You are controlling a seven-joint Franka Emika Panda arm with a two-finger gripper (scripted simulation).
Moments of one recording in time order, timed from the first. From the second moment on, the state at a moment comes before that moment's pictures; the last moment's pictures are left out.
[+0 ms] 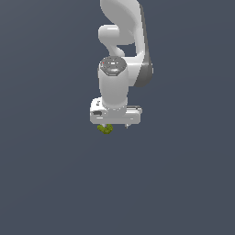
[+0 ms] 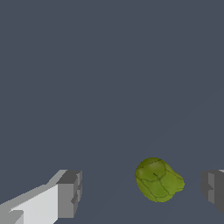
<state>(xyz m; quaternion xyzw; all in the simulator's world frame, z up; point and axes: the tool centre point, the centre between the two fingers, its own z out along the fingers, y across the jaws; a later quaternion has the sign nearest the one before) 0.000 -0.008 0.165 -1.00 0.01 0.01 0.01</state>
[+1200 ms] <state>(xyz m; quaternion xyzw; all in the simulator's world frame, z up) -0.004 -0.032 0.167 -1.00 -0.01 0.00 0.01</state>
